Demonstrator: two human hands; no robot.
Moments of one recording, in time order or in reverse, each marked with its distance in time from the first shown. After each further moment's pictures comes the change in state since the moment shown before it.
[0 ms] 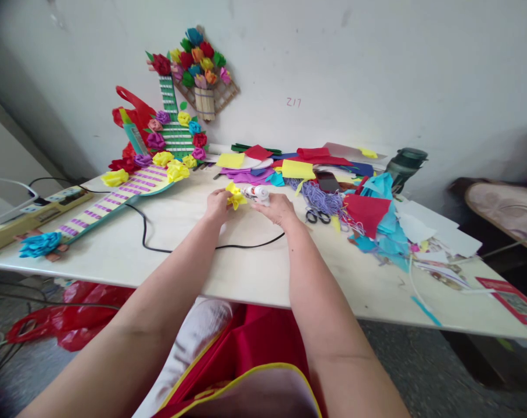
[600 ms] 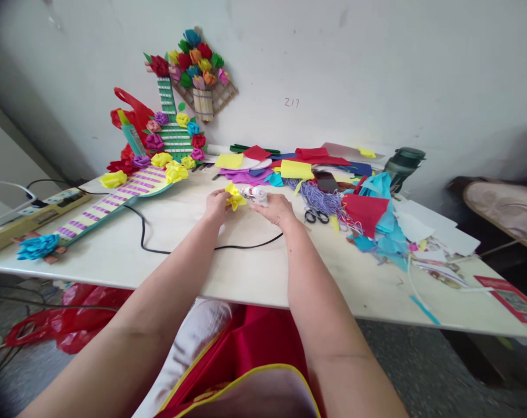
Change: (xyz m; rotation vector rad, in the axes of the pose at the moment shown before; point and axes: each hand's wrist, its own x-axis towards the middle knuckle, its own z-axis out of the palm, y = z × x) left_hand 0.002 -0.003 0.000 0.027 0.002 0.007; right_hand 0.000 0.001 0.000 -0.024 0.025 -0.014
